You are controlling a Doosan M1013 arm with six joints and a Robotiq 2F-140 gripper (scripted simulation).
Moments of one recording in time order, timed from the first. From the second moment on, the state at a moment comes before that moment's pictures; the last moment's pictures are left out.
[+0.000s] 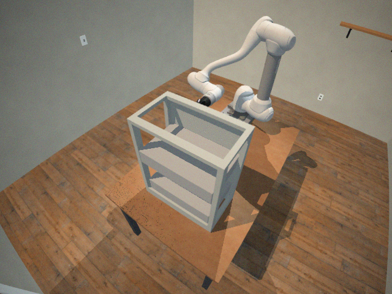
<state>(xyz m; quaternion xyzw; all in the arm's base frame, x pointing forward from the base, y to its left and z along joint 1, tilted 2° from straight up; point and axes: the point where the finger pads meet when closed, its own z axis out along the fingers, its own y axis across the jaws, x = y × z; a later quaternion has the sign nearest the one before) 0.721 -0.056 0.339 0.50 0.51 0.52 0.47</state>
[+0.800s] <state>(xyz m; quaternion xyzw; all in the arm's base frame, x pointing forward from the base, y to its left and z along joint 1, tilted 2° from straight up) 0.710 -0.007 0.322 0.50 0.51 0.52 0.47</state>
